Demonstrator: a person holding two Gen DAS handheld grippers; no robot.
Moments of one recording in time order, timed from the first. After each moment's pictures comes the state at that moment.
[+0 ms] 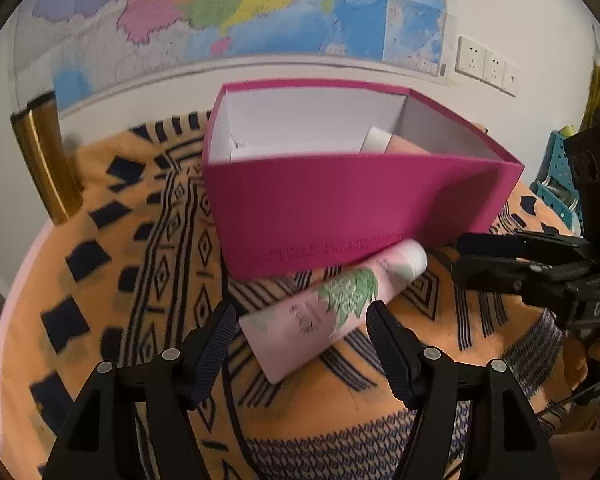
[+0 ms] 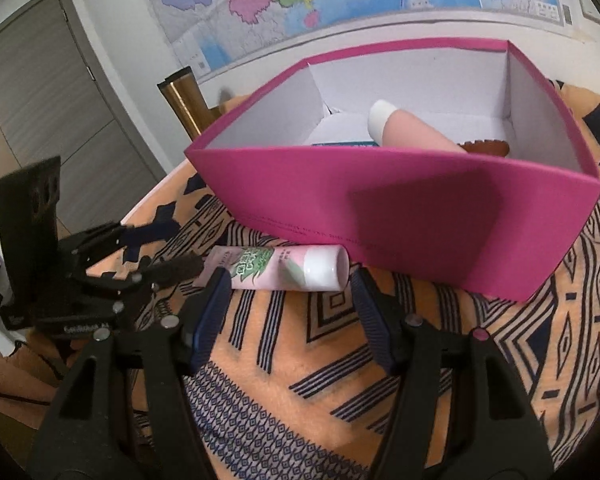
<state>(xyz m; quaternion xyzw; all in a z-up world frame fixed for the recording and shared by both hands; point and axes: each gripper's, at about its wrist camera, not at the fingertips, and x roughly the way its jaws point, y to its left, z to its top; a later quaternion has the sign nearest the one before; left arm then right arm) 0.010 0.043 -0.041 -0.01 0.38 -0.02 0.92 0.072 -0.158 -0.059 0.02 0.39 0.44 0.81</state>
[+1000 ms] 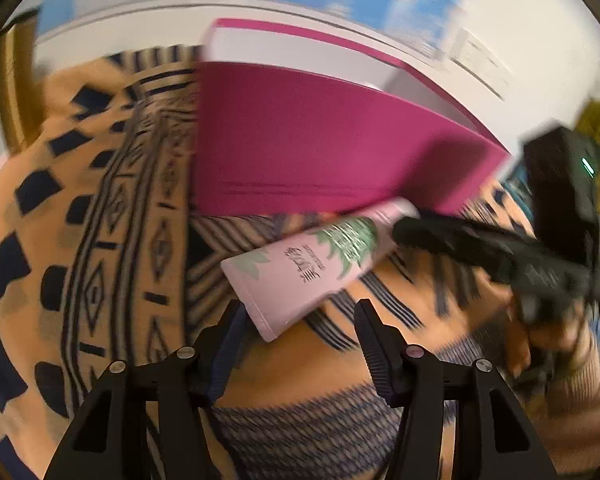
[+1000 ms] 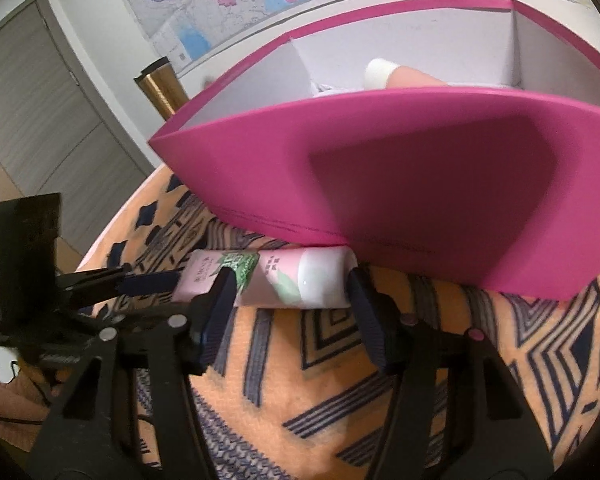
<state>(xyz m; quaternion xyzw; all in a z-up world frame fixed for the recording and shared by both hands) 0.011 0.053 -0.065 -0.08 0.44 -0.11 0.89 0.095 -0.133 -0.083 0.04 0.41 0.42 0.80</state>
